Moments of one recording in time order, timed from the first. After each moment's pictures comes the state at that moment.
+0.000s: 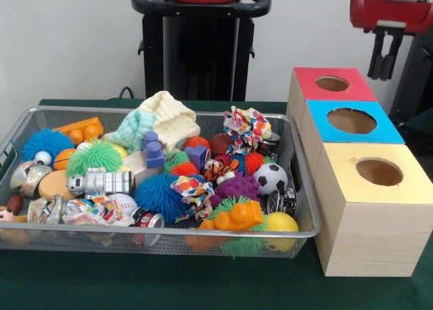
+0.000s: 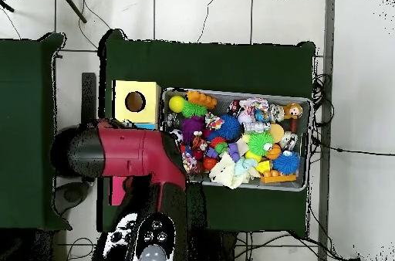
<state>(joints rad) 0.19 -0.79 -0.18 1.59 0.14 0.66 1.94</state>
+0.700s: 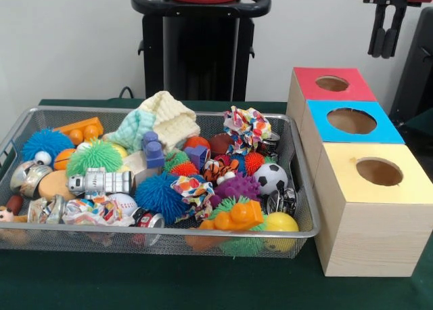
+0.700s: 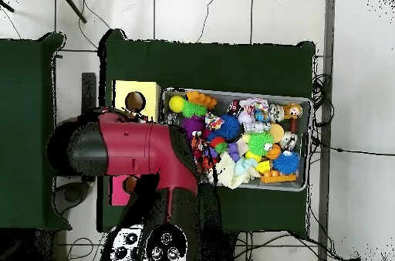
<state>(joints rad) 0.16 -0.84 -0.18 1.56 0.09 0.65 1.94</state>
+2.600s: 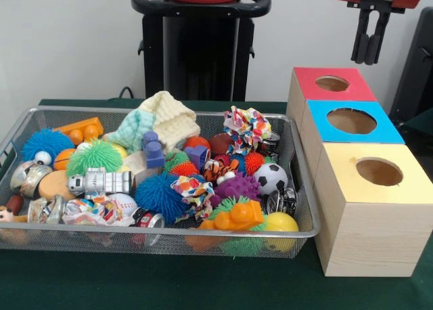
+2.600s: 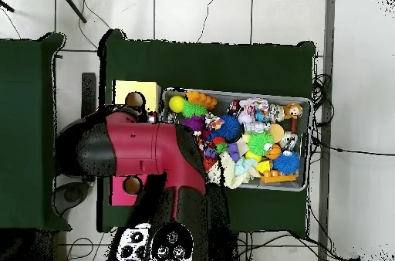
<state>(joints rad) 0.14 -0.84 -0.18 1.56 0.02 0.60 1.94</state>
